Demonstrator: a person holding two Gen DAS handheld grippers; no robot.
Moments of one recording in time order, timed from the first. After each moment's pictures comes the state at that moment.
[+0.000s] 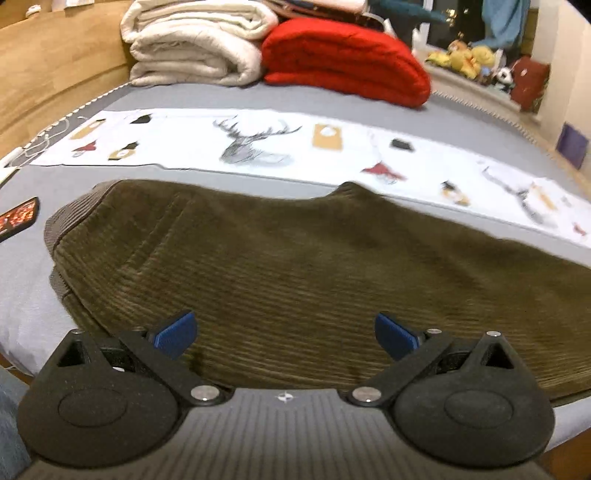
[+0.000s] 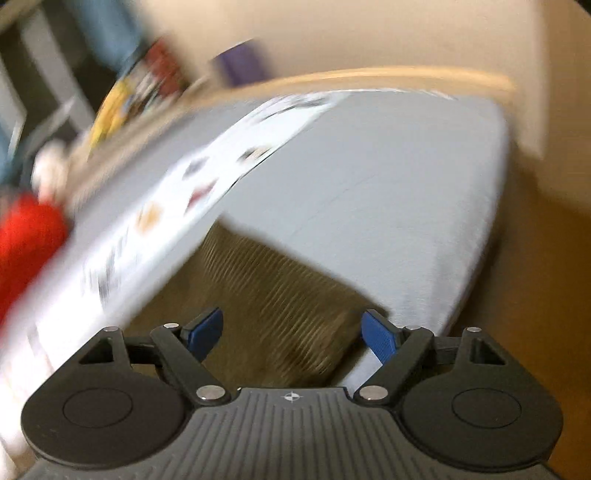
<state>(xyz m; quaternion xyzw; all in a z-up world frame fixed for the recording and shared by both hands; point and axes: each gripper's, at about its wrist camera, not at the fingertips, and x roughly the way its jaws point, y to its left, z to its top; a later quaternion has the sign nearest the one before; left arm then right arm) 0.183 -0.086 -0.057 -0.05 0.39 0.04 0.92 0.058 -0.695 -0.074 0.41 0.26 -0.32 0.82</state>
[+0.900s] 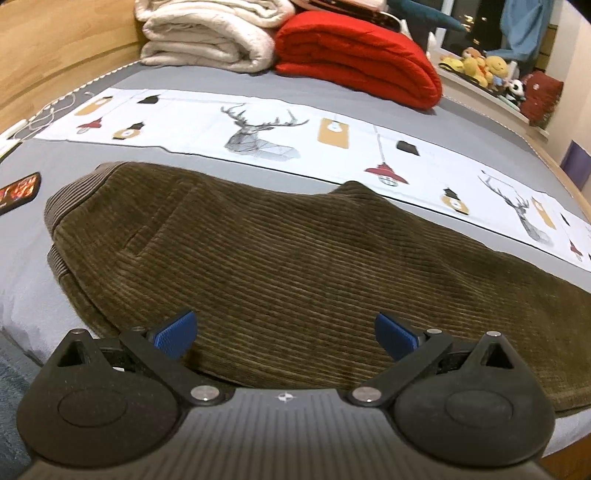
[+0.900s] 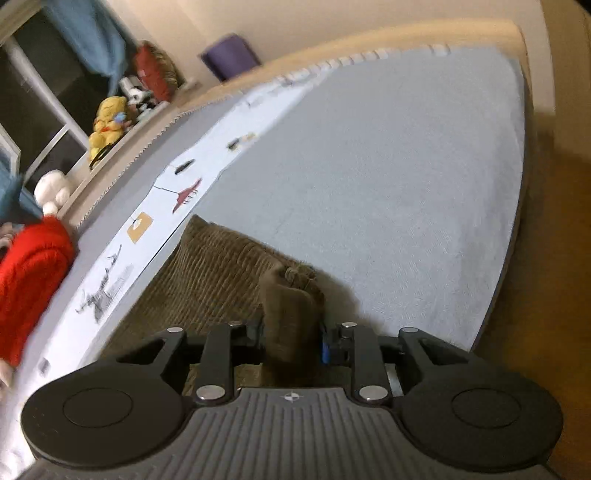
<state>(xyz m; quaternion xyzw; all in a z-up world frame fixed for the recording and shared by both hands) 0.187 -0.073 -0.054 -0.09 0.41 0.06 0.90 0.093 -0.711 -0.122 0.41 0.28 -0.28 0.82</state>
